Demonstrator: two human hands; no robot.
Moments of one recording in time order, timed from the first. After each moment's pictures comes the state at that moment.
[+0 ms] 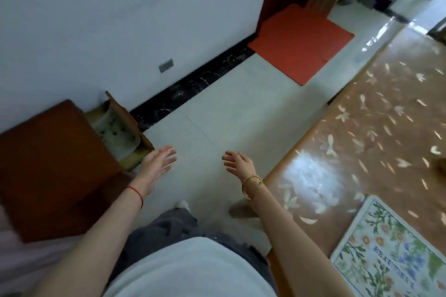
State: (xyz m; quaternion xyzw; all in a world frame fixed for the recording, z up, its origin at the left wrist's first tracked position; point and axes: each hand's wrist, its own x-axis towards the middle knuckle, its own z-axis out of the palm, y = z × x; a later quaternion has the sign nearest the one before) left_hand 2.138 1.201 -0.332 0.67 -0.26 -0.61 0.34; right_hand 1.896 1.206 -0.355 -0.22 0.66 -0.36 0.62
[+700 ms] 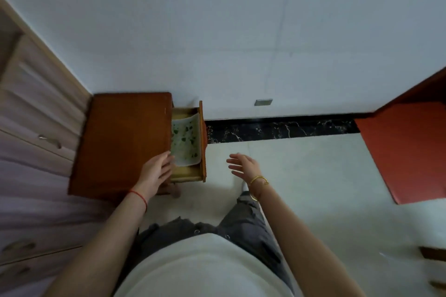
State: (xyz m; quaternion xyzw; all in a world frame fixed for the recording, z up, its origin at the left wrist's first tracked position) left_hand 2.321 1.094 -0.342 0.68 0.08 -0.49 0.54; right_hand 2.115 0.940 -0.367 -0.44 0.55 -0.12 0.70
